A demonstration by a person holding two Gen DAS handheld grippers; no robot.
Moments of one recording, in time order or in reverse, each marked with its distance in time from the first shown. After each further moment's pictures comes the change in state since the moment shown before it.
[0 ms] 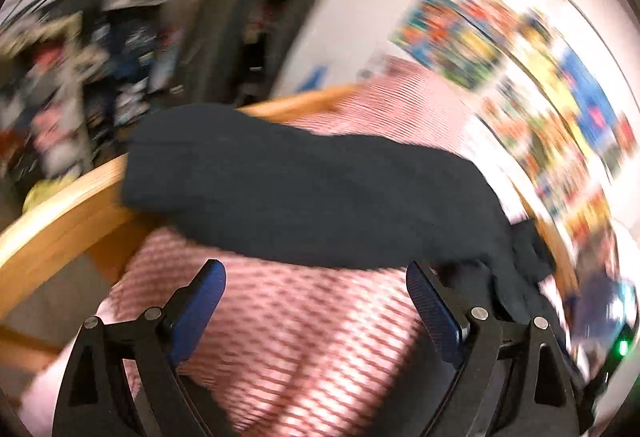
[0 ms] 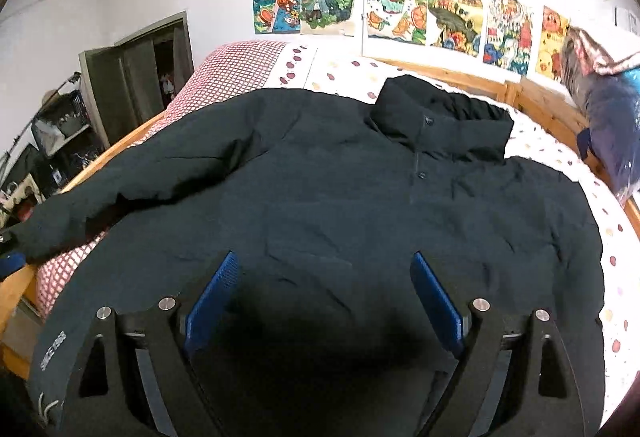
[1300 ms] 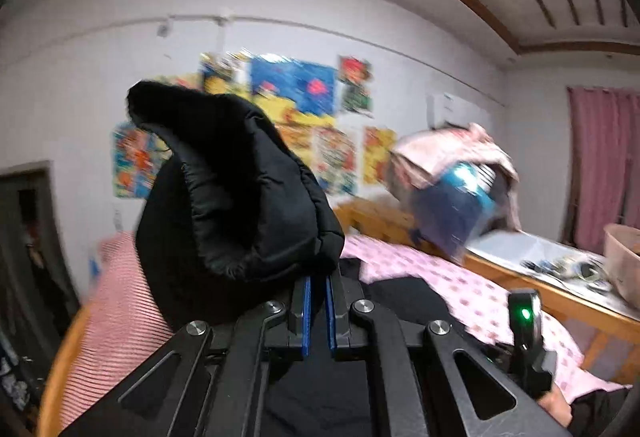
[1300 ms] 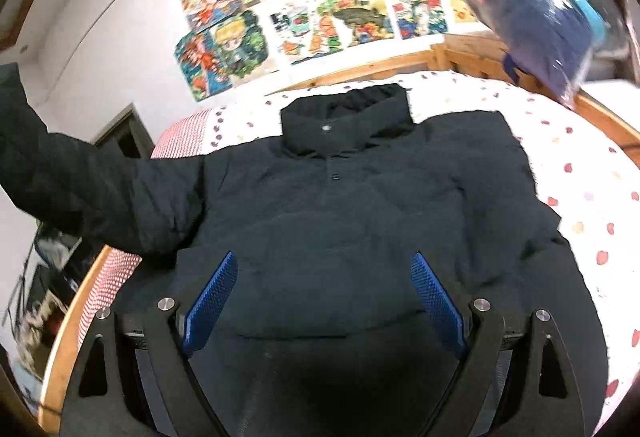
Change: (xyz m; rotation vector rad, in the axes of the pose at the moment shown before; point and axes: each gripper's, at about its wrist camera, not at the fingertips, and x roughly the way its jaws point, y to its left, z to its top) left arm -0.111 -0.284 -0.043 0.906 -0.274 -0.718; right arm -0.054 -0.128 -0.037 0.403 -0.089 0.019
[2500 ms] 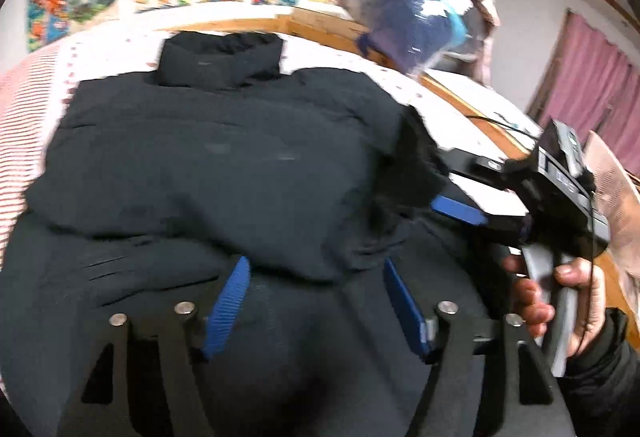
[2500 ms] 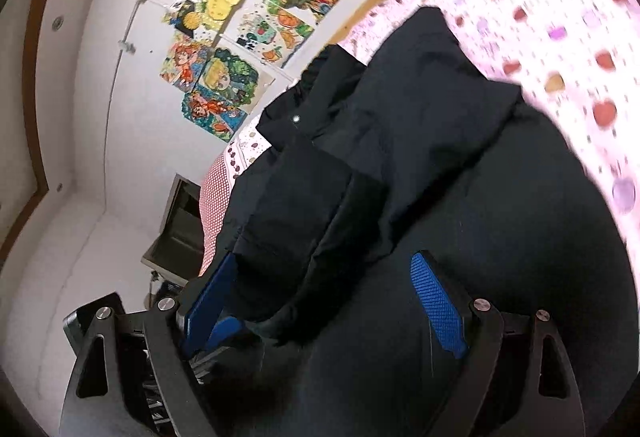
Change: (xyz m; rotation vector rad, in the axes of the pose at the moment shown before) left arm 0.101 -0.054 -0.150 -0.066 0.617 -0.158; right arm 0.041 -0.142 -0.048 0.460 0.092 0.343
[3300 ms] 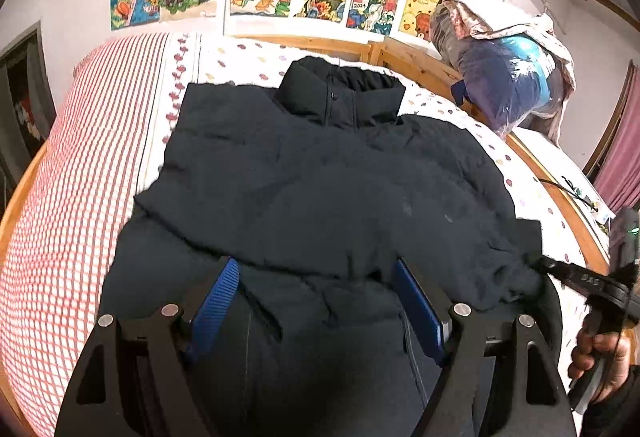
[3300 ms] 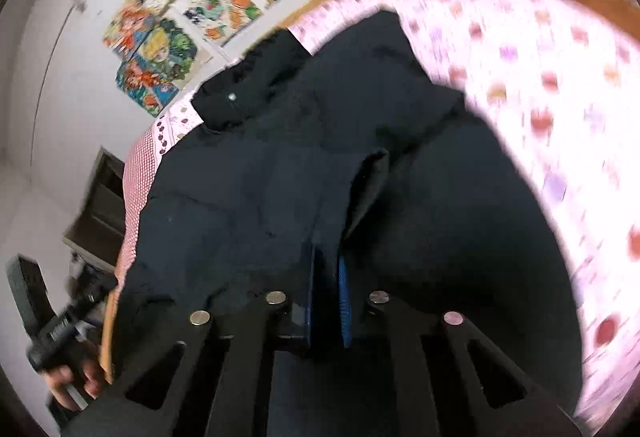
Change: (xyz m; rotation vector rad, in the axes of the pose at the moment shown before) left arm -0.029 0.091 0.033 -0.162 -0.063 0.178; right arm 0.019 0.043 -0.001 -0.158 0.015 -0.344
